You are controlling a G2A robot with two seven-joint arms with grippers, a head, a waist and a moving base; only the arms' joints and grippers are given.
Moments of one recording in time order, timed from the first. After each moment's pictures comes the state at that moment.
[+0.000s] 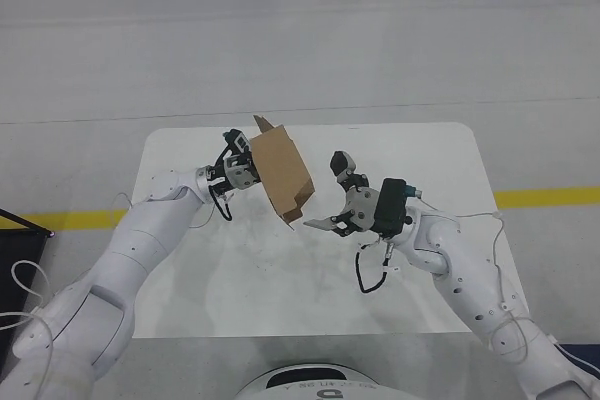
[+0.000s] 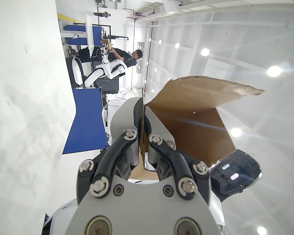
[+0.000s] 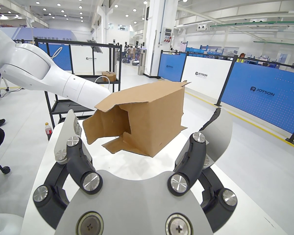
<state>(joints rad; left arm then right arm) 0.73 -1.21 -0.72 -0.73 -1.13 -0.35 -1.28 -1.30 -1.06 1.06 -1.70 -1.18 -0.69 -0.39</state>
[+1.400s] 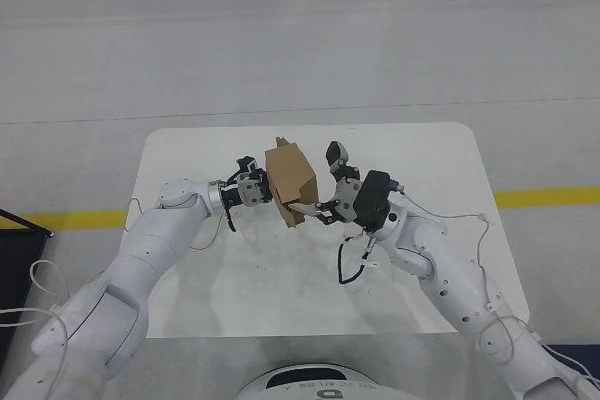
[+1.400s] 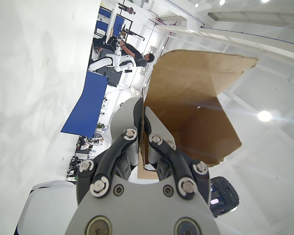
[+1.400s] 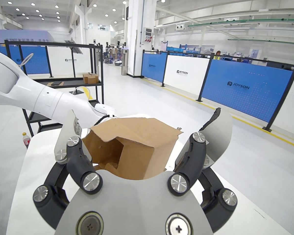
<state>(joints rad) 0.74 -1.27 -0.72 -0.61 -1.03 -0.10 -1.29 -1.28 -1.11 1.00 -1.70 -1.20 -0.48 -0.34</state>
